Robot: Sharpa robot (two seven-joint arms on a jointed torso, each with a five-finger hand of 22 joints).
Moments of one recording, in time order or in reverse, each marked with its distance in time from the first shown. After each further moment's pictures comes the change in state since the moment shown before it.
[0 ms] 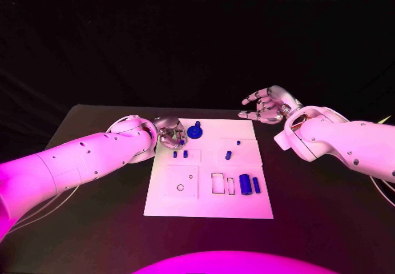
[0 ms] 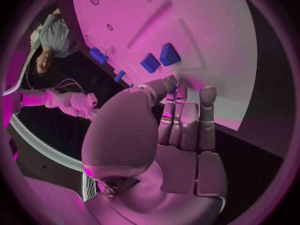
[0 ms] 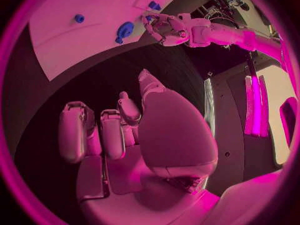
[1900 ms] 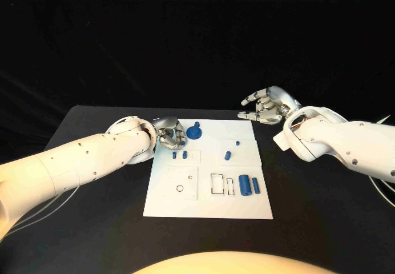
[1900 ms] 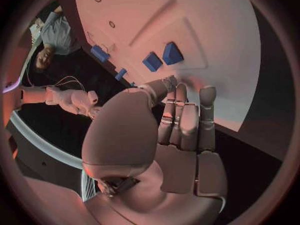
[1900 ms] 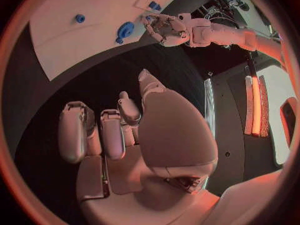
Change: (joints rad) left arm -0.001 -0.001 -0.001 0.000 0.027 -0.006 0.009; left_hand -0.007 0.006 0.000 0.000 0.000 0.000 0.000 0.000 0.000 -0.117 -0.001 0.231 0.113 0.029 -0.005 0.047 0.079 0.000 -0.007 -0.003 -0.004 0.009; right arm 0.000 0.000 0.000 -0.001 0.000 0.001 -0.001; right_hand 0.000 0.000 0.000 0.000 0.000 0.000 0.000 0.011 0.000 0.000 0.000 0.000 0.000 0.000 0.000 0.000 0.000 0.000 0.000 0.000 0.000 0.000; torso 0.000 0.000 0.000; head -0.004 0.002
